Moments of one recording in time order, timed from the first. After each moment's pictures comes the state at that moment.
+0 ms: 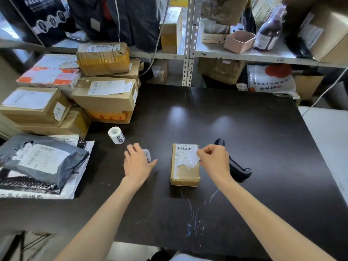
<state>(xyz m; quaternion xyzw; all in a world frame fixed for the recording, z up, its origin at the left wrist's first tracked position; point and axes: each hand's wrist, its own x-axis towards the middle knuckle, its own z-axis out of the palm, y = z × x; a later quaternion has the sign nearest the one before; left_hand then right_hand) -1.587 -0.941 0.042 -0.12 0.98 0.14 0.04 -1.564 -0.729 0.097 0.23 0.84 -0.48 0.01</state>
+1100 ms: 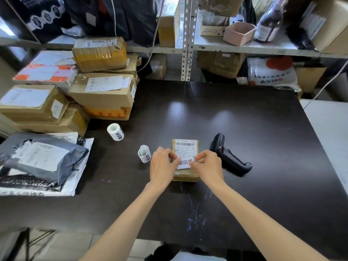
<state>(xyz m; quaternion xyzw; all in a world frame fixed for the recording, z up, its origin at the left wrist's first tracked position) -1.563 -0.875 0.045 -0.06 0.92 0.38 0.03 -1.549 -0.734 0.056 0.21 0.86 -0.45 0.07</state>
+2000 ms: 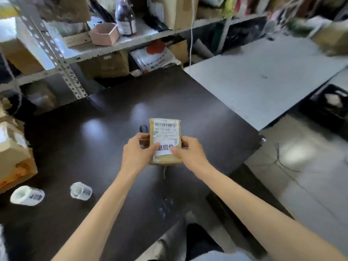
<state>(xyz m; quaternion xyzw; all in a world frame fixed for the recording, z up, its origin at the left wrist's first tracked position) -1.561 -0.798 0.115 0.18 0.84 0.46 0.20 -1.453 -0.671 0.103 0.37 0.73 -0.57 -0.09</state>
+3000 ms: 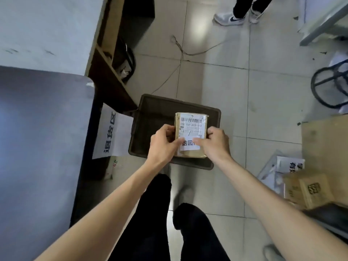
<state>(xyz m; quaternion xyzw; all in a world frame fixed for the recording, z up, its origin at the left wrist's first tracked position) -1.232 -0.473 -0.138 0.49 0.67 0.20 0.52 -1.074 -0.473 -0.136 0.80 0.39 -0.43 -0.14</state>
